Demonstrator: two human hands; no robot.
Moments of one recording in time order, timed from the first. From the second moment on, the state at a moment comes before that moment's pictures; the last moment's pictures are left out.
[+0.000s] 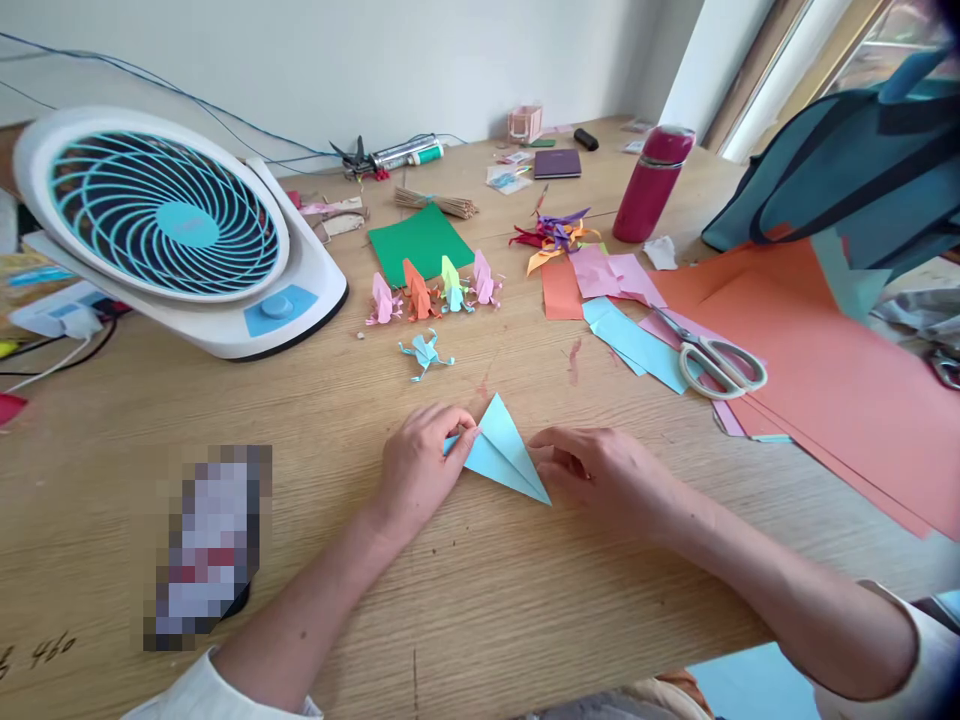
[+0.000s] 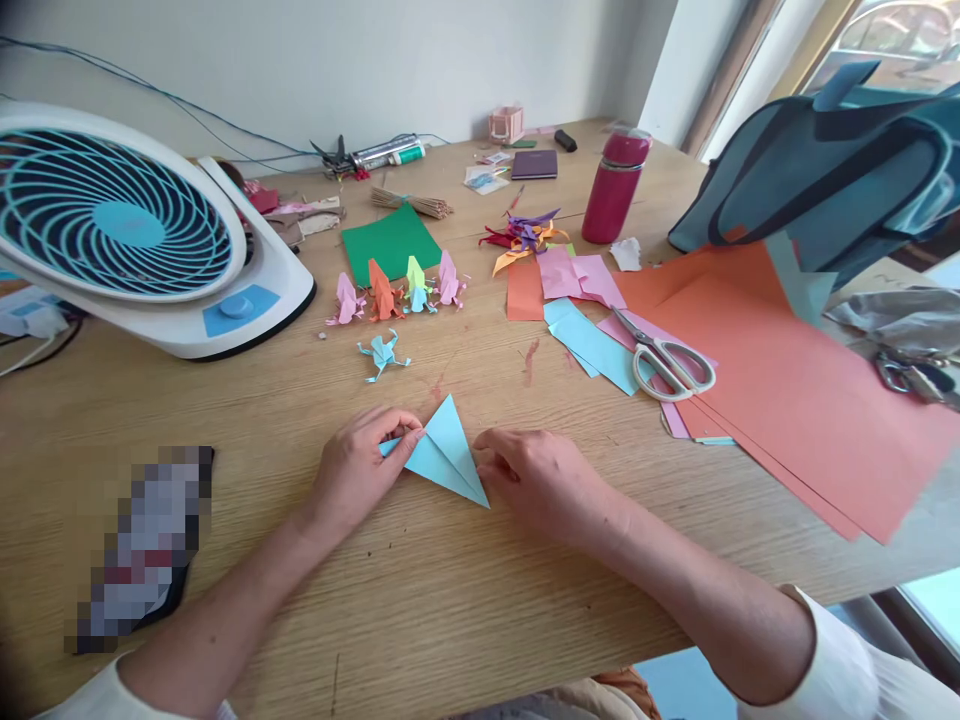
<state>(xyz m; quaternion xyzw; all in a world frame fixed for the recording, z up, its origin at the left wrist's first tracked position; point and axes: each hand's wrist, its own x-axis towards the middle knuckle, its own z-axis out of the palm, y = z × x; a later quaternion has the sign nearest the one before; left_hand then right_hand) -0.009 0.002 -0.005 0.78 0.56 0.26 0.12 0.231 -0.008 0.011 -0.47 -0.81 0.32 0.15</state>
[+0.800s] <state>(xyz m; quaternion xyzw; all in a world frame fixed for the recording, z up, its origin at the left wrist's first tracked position) -0.004 -0.004 -0.012 0.94 0.26 0.21 0.05 0.250 0.000 0.016 -0.34 -0.88 0.31 0.11</state>
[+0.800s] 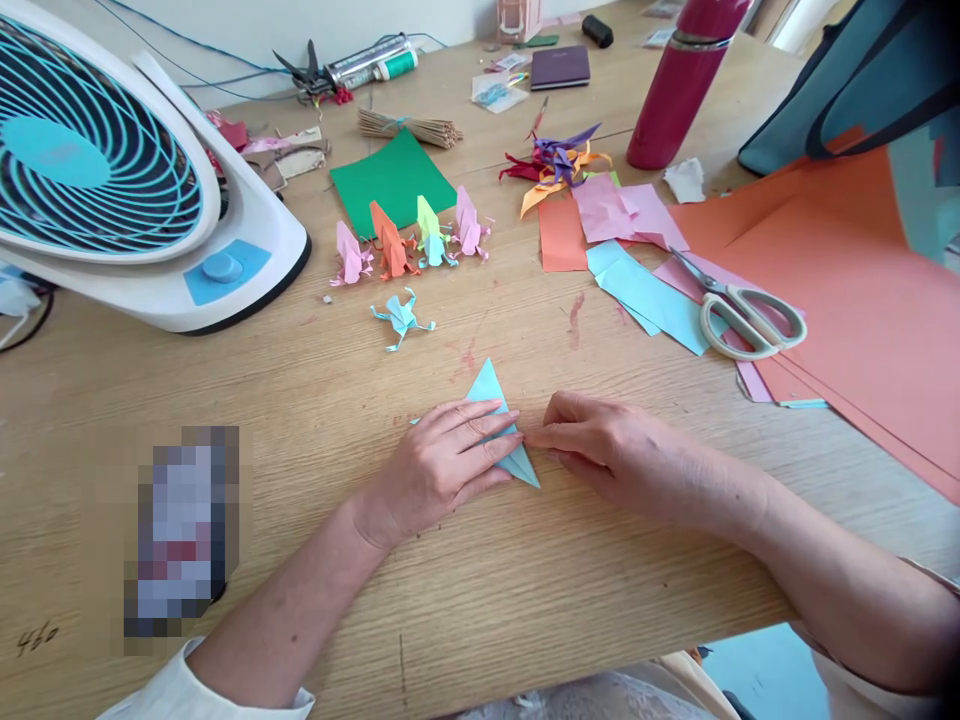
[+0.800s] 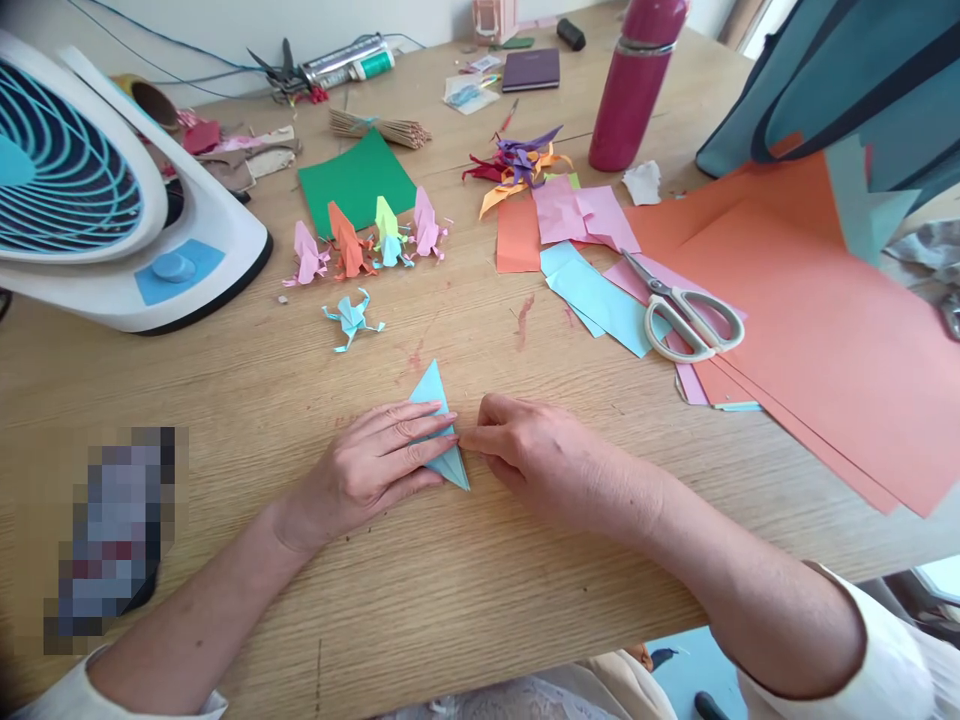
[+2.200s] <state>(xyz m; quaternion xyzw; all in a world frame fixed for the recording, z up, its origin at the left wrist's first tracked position) -0.002 -0.002 -0.010 0.93 0.29 0.20 0.11 0.257 -0.036 0.026 -0.24 -0.96 0.17 0.04</state>
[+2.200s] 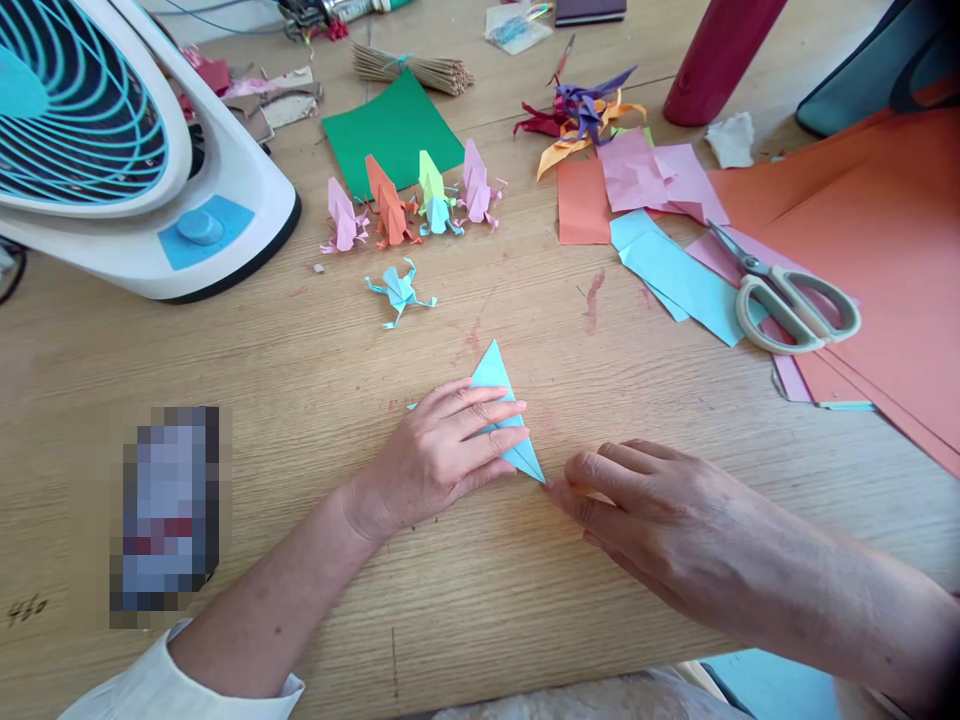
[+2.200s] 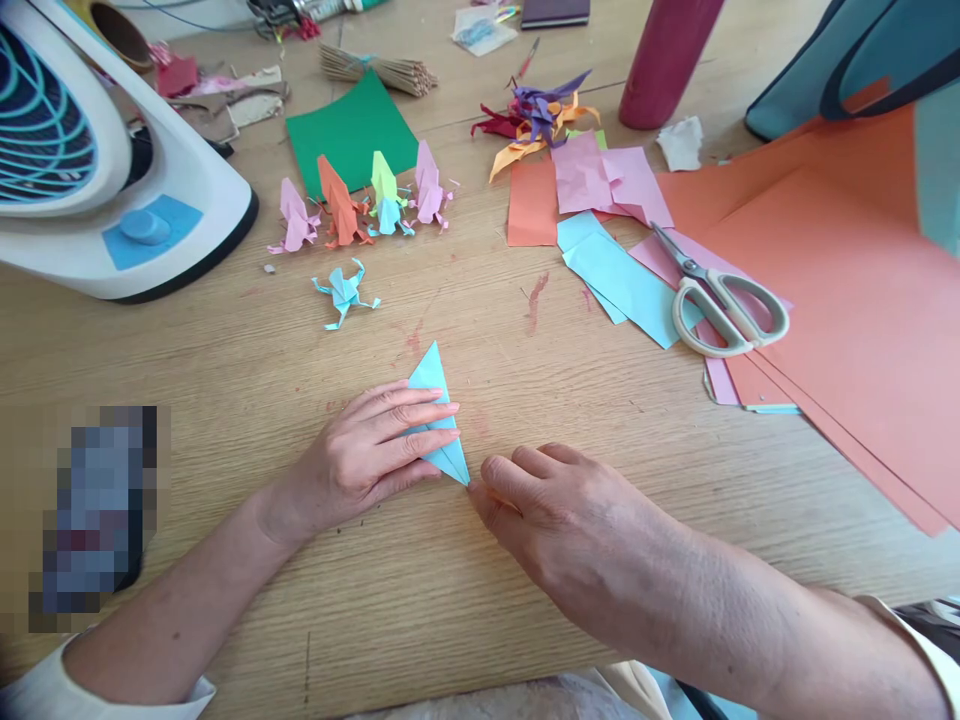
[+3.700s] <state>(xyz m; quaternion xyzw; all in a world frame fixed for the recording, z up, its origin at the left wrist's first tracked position) 0.003 -0.048 -0.011 0.93 0.35 0.10 0.00 0.244 -0.050 0.012 -0.23 -0.97 0.00 0.08</state>
